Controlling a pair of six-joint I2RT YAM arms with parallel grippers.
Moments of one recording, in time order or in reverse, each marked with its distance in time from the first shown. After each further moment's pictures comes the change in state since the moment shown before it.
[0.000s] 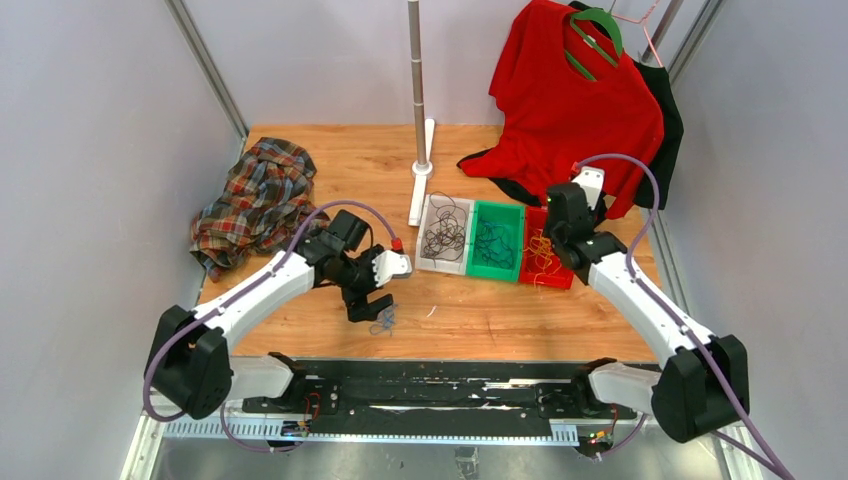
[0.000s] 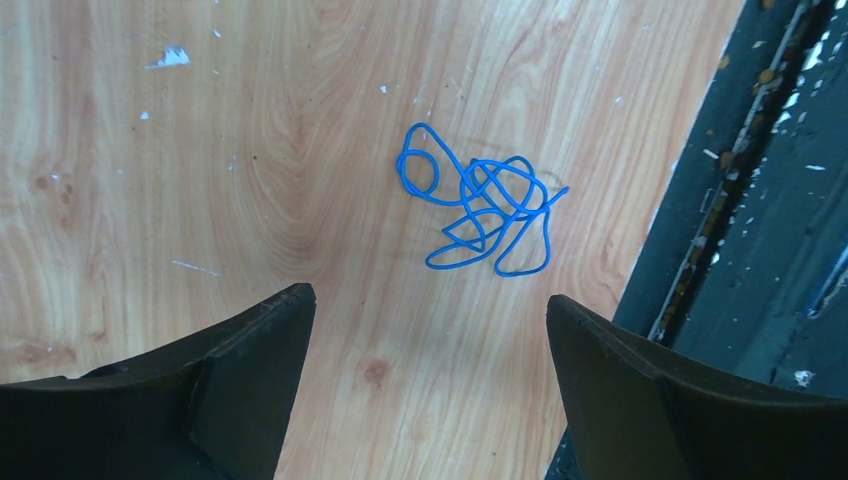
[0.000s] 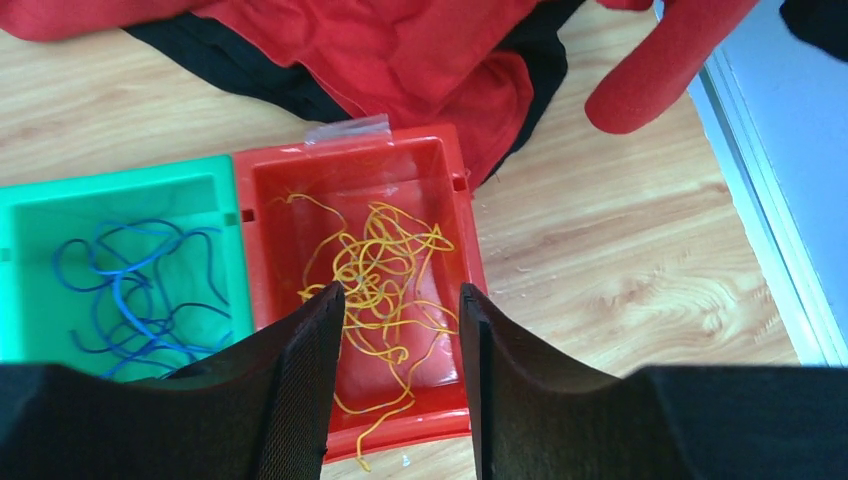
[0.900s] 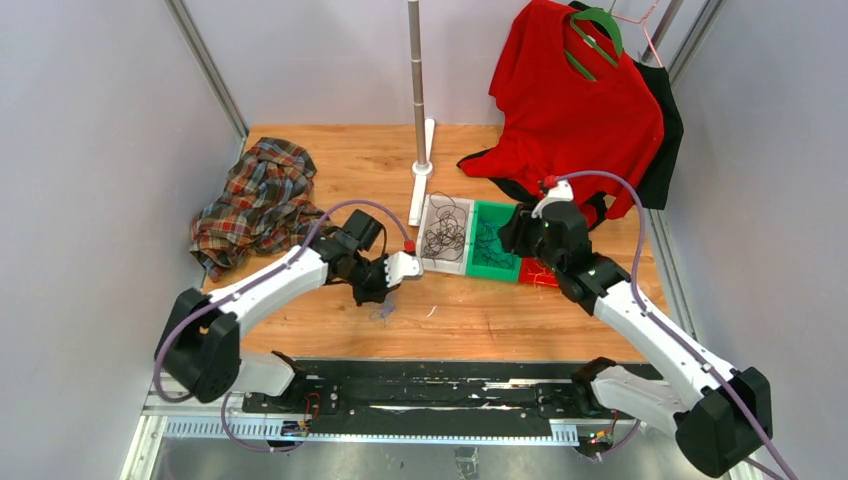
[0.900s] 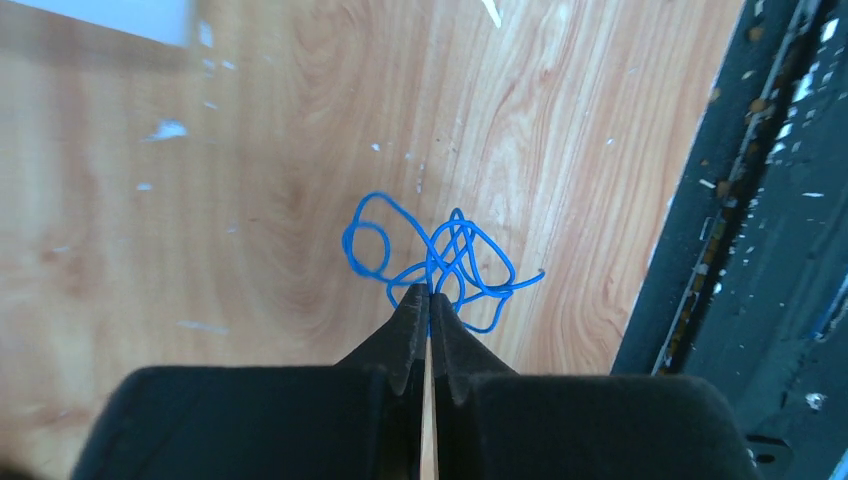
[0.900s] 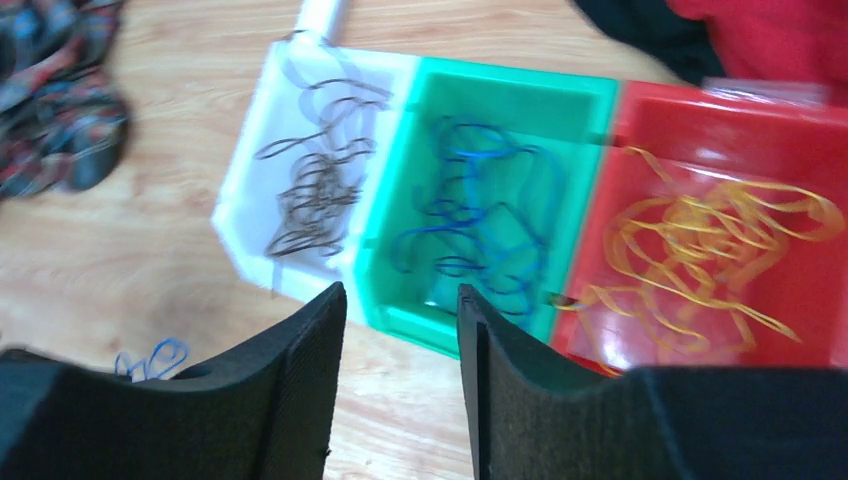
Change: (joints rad) left arm -0.061 0.129 -0.006 0.100 -0.005 0.001; right arm 0.133 -0.178 -0.097 0.116 -0.449 0.085
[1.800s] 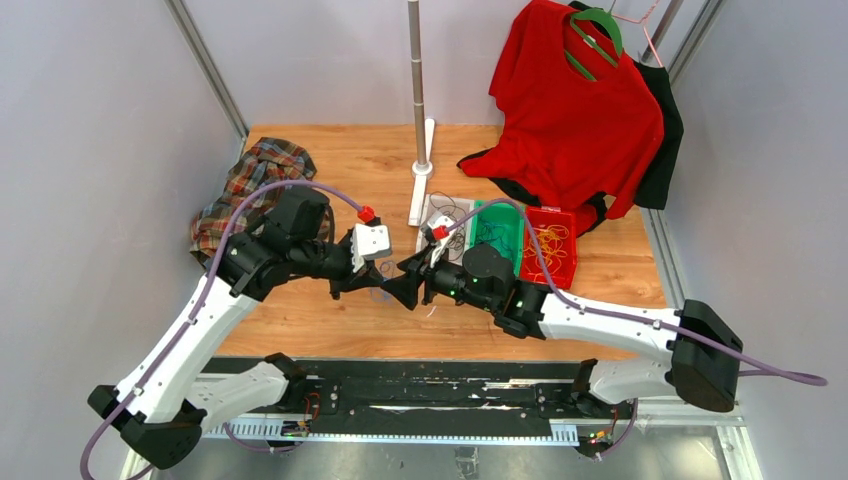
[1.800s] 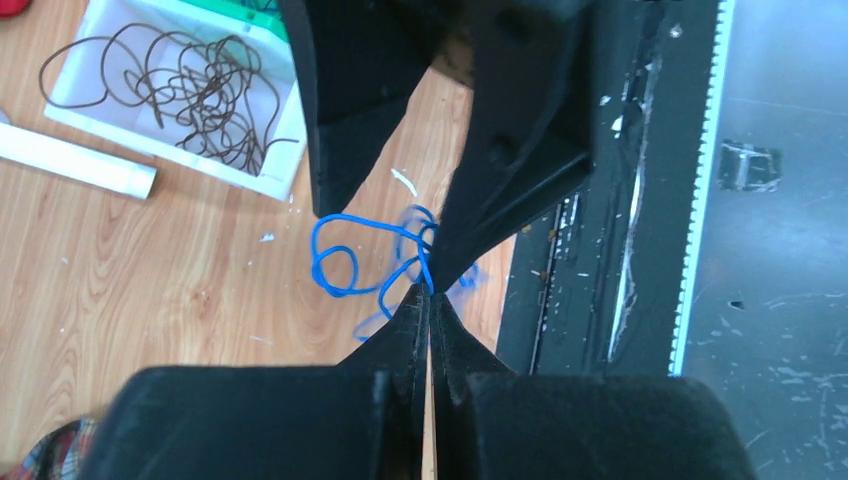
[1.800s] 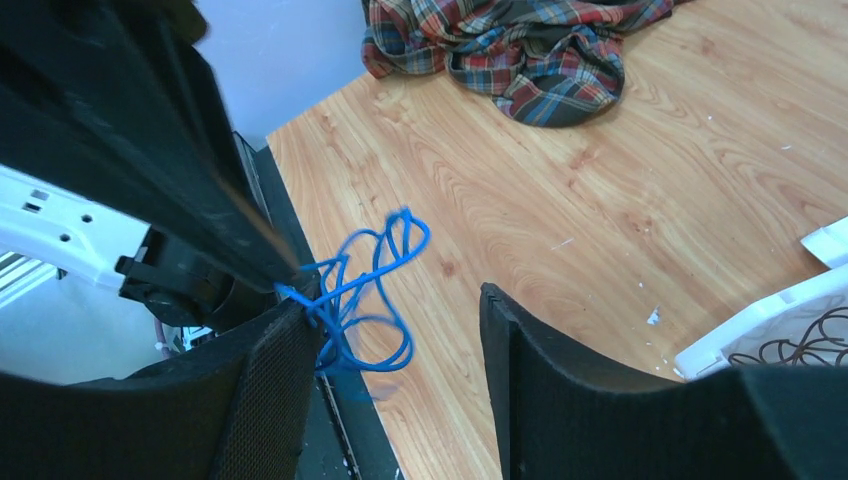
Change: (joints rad) left arm -0.001 -0.395 0.377 -0.343 0.205 -0.175; right arm 0.636 0.235 0.013 0.616 -0.173 -0.130
